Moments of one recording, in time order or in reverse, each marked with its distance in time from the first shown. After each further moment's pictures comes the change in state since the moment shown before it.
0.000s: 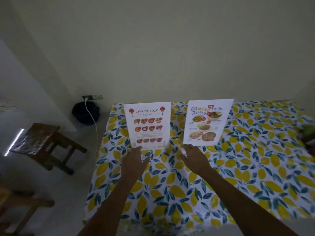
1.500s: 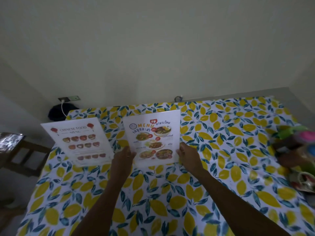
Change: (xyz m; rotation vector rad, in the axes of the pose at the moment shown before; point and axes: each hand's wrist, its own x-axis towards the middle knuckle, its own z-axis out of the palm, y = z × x) left_hand 0.084 0.227 0.102 -0.156 0.073 -0.134; right_hand 0.053 0.256 -0.063 0.475 0.146 0.084
